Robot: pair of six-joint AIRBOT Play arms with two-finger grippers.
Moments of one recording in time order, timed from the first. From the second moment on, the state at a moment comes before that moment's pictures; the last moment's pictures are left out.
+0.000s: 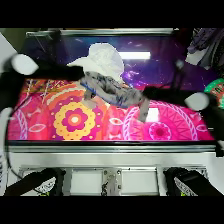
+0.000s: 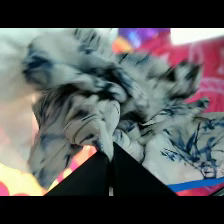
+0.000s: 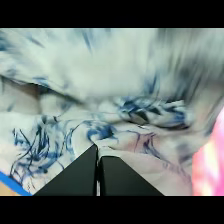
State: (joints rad) left arm -0.21 -1.23 1.50 1.12 -1.10 -1.53; right arm 0.23 -0.96 1.06 -1.12 0.80 1.70
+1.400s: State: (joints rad) left arm -0.53 -0.91 1.37 1.25 -1.58 -1.74; right arm 0.18 -0.84 1.50 -1.34 1.73 1.69
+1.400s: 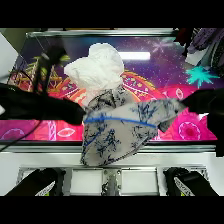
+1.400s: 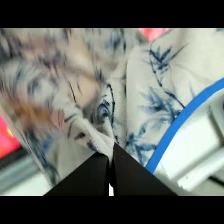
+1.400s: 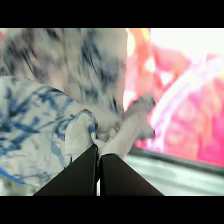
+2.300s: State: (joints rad) left arm -0.25 -1.62 1.39 1.01 -1.30 -1.58; right arm 0.15 -1.44 1.31 -1.35 1.07 1.61
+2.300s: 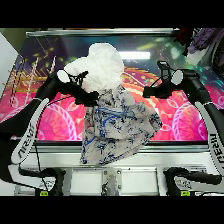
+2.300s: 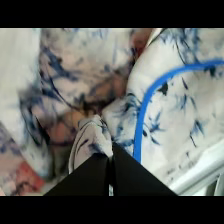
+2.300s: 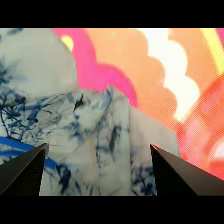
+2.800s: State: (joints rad) left arm -0.23 -1.75 1.51 0.99 -1.28 -1.58; right arm 0.35 -1.43 1.30 -1.46 1.07 1.39
